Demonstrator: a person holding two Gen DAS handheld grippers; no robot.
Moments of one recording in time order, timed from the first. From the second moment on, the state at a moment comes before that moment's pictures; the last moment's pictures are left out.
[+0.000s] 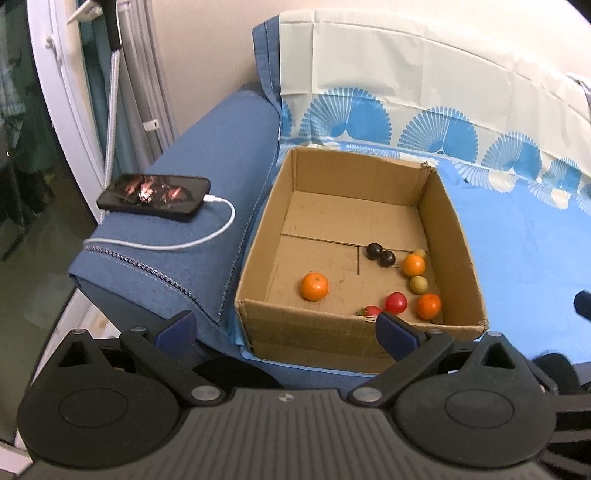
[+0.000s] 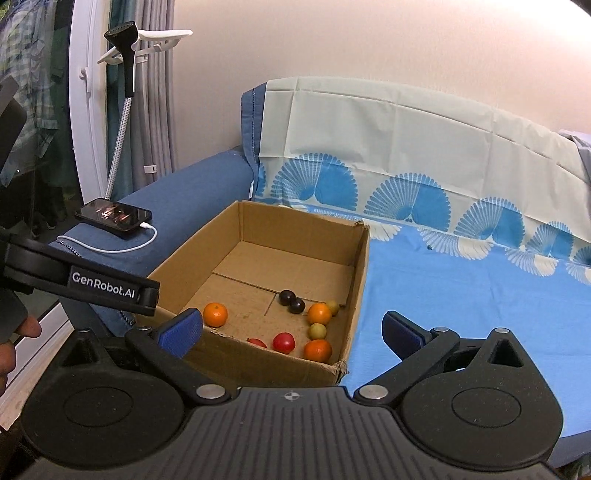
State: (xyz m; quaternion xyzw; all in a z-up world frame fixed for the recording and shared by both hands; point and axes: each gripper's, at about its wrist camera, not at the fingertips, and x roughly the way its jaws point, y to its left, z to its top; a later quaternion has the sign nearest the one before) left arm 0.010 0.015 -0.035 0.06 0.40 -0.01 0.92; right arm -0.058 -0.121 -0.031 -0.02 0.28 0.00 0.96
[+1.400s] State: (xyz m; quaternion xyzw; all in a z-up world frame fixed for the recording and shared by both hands) left arm 0.013 0.001 -0.044 0.12 0.40 0.01 0.91; right arm -0.052 -0.122 -0.035 -0.01 0.29 0.00 0.96
